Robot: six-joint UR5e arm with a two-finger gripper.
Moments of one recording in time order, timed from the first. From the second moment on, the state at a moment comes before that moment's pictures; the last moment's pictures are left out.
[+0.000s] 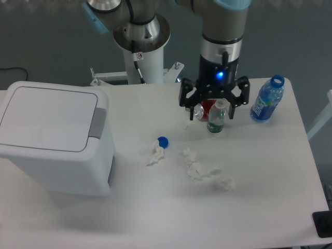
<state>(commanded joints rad) 2.53 -1.70 -1.50 -1.23 1.43 0.48</state>
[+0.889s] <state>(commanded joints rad) 2.42 -1.69 -1.49 -1.23 1.39 0.44</state>
